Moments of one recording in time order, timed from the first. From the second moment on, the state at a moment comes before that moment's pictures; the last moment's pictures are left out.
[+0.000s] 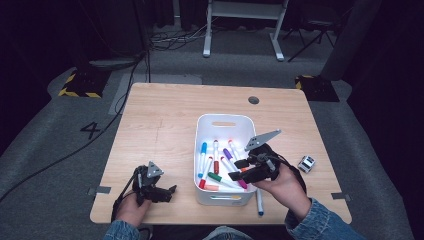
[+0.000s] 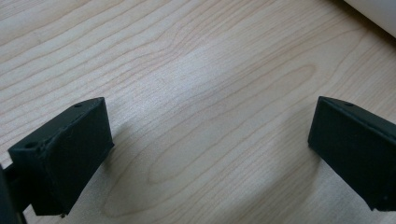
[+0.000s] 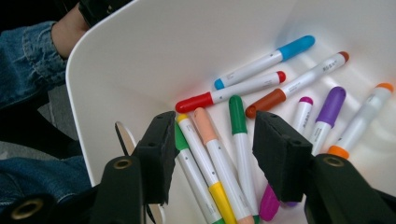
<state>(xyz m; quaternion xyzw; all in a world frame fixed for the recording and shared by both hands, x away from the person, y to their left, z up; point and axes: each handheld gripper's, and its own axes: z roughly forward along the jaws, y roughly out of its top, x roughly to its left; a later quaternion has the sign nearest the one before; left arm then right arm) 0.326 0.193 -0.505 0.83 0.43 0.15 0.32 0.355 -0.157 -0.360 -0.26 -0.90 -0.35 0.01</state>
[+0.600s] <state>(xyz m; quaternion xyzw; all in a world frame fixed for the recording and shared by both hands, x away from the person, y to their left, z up) 0.326 0.193 -0.505 0.83 0.43 0.15 0.32 0.355 -0.206 -0.337 -0.30 -0.87 -0.40 -0.04</state>
